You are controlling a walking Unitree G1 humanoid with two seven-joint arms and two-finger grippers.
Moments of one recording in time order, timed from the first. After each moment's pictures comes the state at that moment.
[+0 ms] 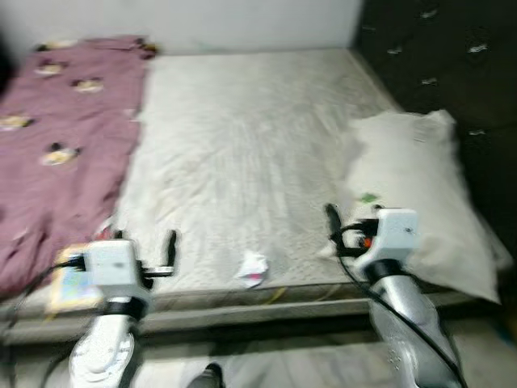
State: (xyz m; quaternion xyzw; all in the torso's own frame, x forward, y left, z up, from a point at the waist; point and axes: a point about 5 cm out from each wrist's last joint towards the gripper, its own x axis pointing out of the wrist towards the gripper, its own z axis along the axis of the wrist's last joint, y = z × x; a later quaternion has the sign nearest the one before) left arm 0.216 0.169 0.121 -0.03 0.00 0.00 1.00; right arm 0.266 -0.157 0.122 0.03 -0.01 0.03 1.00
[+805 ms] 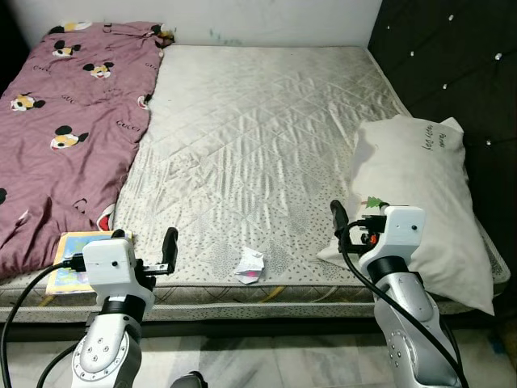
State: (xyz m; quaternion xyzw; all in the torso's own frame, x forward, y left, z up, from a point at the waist) left arm 0.215 0.175 0.121 -0.04 0.00 0.02 1.00; right arm 0.271 -0.158 0.128 0.04 -0.02 0.02 1.00
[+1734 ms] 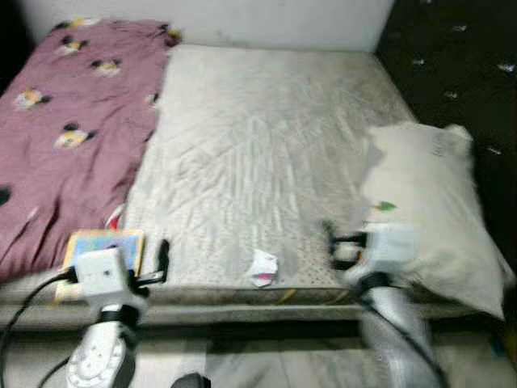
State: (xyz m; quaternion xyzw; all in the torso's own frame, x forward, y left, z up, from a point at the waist) left arm 0.214 0.182 0.105 -0.07 0.04 0.04 1.00; right arm 0.265 -0.139 0.101 0.06 0.03 0.04 1.00
